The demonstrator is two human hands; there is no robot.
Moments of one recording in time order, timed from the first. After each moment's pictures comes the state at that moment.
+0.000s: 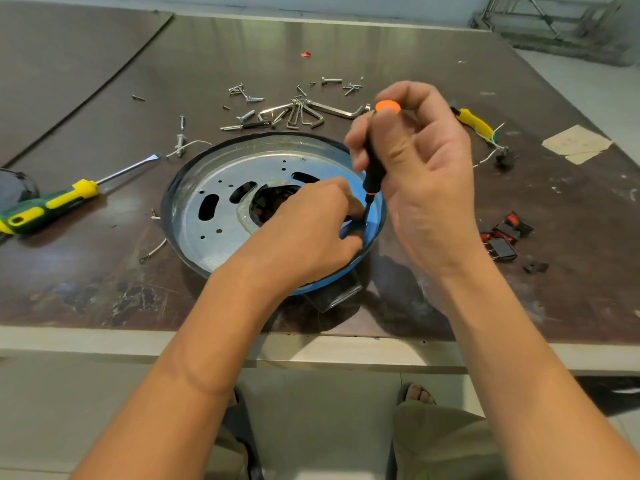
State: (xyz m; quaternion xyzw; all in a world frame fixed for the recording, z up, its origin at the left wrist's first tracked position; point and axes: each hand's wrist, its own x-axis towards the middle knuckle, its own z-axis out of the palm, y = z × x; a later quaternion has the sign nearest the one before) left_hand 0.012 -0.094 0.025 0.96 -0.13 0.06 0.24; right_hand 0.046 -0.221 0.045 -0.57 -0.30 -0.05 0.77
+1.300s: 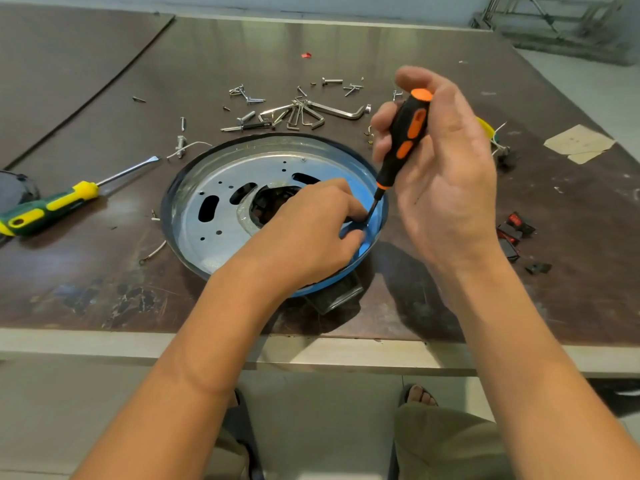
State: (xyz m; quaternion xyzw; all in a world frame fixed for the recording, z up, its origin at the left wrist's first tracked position) left_hand 0.014 -0.092 0.021 0.96 -0.13 0.06 0.23; right_hand 0.054 -0.232 0.045 -0.50 -0.24 -0.03 0.83
